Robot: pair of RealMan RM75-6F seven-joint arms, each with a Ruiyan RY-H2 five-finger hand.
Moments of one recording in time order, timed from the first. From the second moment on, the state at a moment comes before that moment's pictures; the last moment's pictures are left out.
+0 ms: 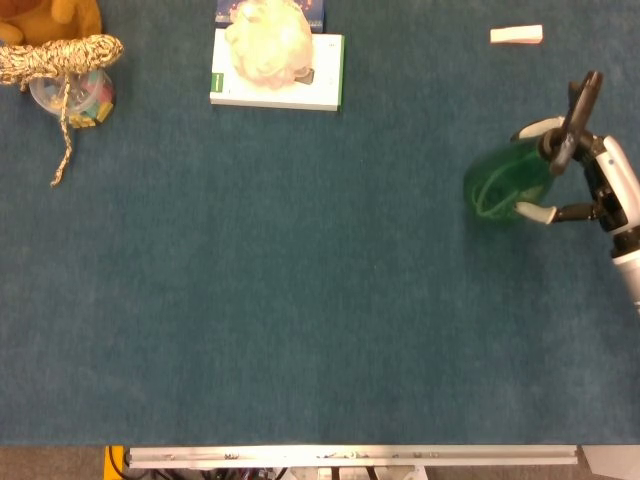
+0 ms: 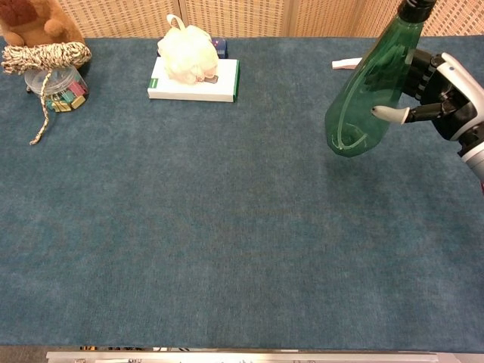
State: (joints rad) left arm -0.02 -1.01 -0.13 -1.71 1.28 1.55 0.14; right arm 0.46 -1.59 0.05 -1.11 -1.55 1.31 1.25
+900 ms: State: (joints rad) left arm -0.02 -1.01 -0.13 -1.72 1.27 1.54 0.14; right arm 0.46 -1.68 0.03 -0.90 -1.57 1.25 1.36
